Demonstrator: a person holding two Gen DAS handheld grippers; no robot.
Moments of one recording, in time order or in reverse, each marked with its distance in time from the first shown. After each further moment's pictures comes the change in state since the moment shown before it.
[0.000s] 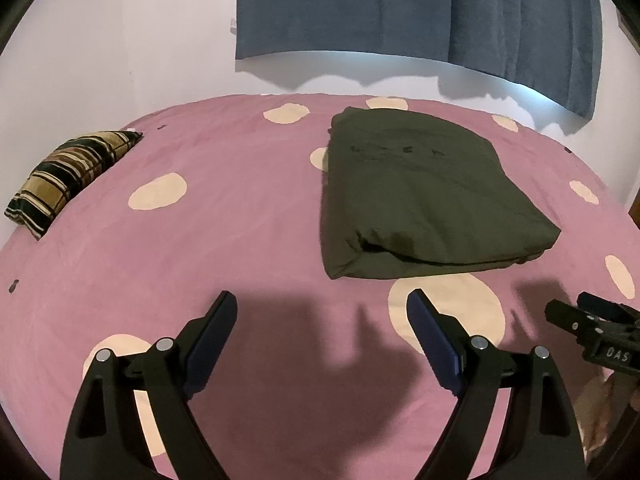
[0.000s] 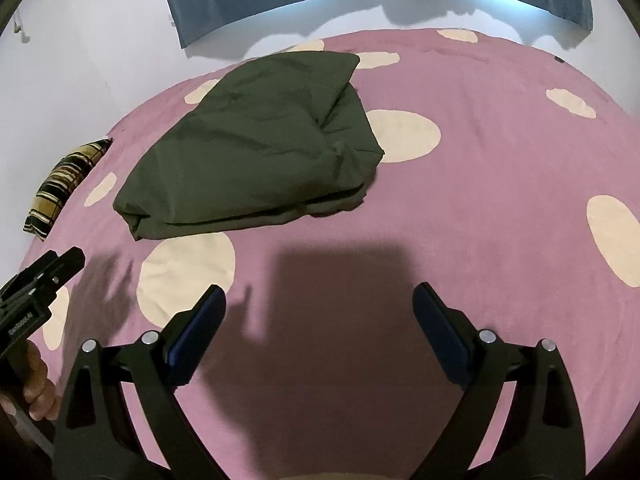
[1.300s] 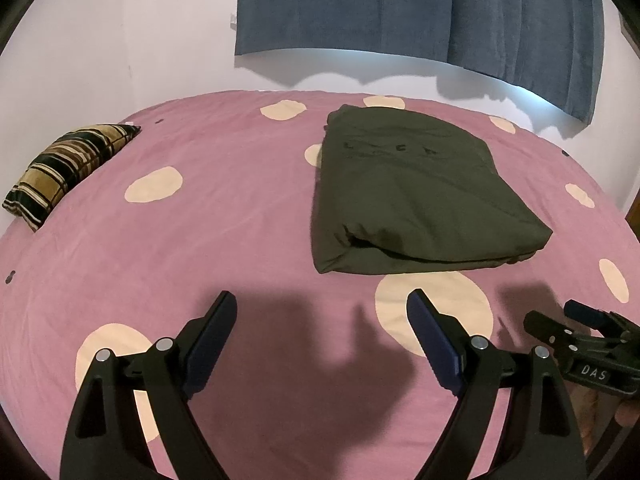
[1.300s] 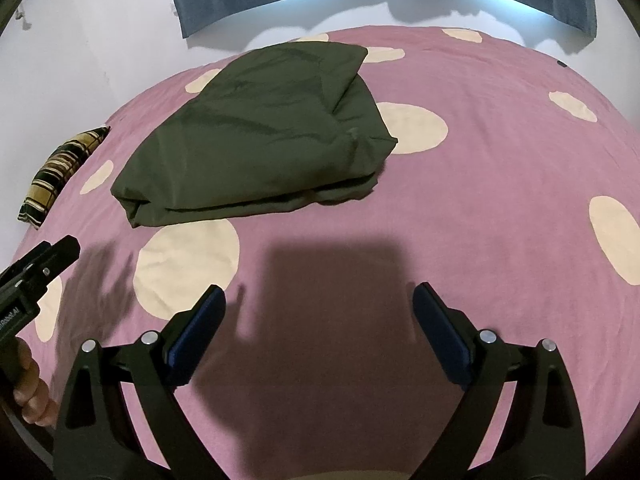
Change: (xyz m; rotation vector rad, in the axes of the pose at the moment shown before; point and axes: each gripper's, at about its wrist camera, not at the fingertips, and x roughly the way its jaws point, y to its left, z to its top) left arm -0.003 -0.005 0.000 -0.017 0.016 -0.015; right arm 0.003 0.009 -0.004 -0.025 0.020 -0.022
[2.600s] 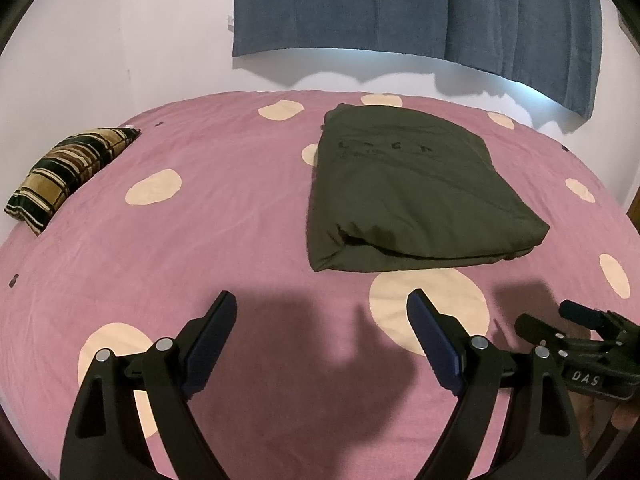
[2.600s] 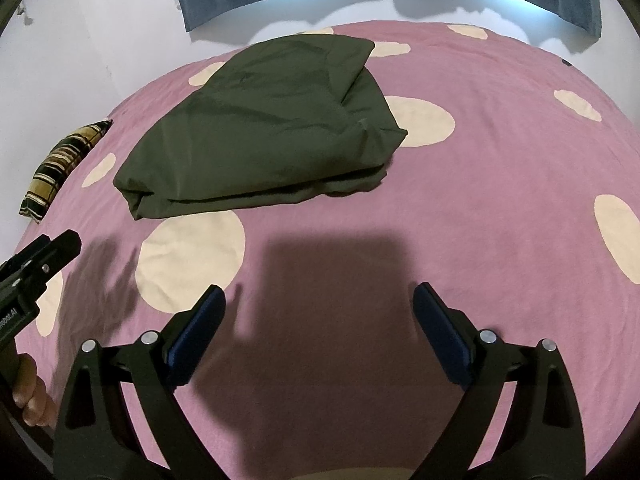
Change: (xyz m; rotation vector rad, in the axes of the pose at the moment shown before) left arm -0.003 -0.005 -0.001 0.009 -0.001 0.005; right arm 0.001 0.009 -0.005 -0.003 0.017 0.000
